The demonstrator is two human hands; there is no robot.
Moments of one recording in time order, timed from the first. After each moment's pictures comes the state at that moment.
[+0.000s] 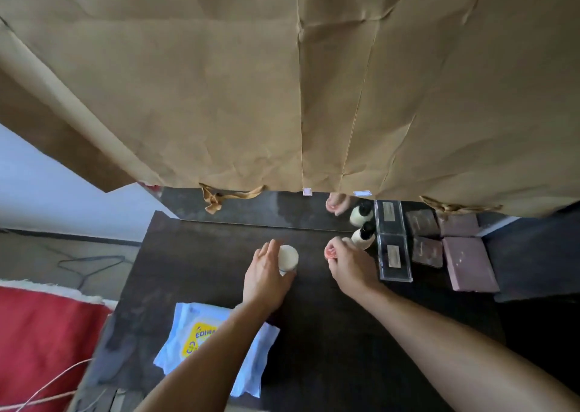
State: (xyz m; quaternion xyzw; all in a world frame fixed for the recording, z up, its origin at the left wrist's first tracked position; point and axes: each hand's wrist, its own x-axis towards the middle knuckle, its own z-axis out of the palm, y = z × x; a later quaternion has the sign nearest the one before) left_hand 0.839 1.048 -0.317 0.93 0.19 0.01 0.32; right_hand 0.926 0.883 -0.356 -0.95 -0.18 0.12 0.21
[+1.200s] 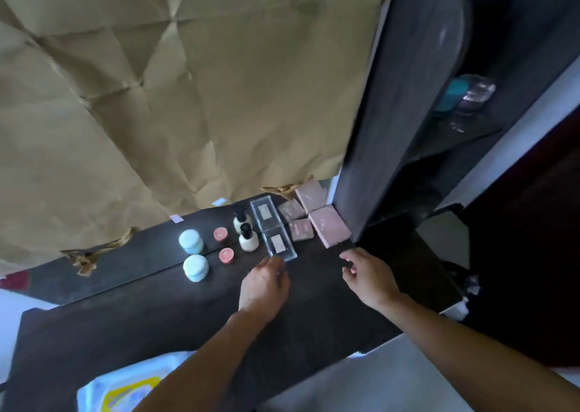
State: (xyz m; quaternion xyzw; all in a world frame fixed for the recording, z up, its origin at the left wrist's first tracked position) left_hand 0.834 0.887 -0.270 0.95 -0.09 0.00 0.31; right_hand 0.824 0.656 -0.290 -0.98 0.03 0.02 0.21
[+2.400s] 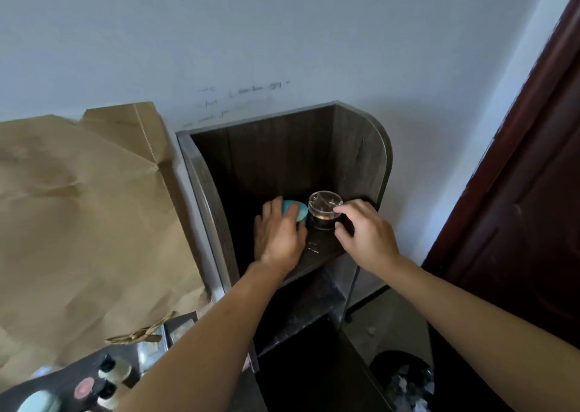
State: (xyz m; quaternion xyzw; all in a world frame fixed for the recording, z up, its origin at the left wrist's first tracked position) left_hand 1.026 0.551 -0.086 0.95 -0.20 0.16 0.20; right_hand 0.974 0.379 -0.085 -0.93 -0.04 -0.32 0.17
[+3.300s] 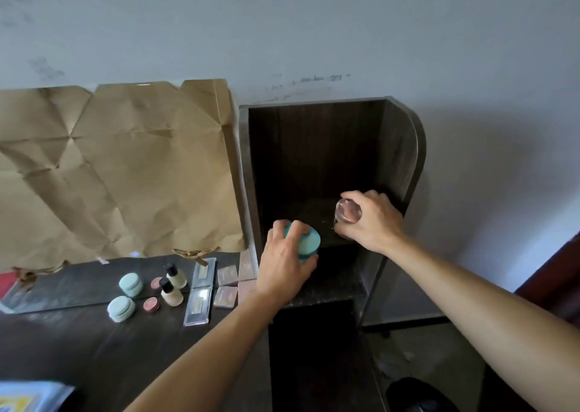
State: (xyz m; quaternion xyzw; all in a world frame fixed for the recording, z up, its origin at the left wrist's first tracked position) left_hand 0.902 0.564 -0.100 0.93 -0.06 0.17 0.31; right_hand 0.981 0.378 -0.063 -0.97 -0.10 -0.11 0.21
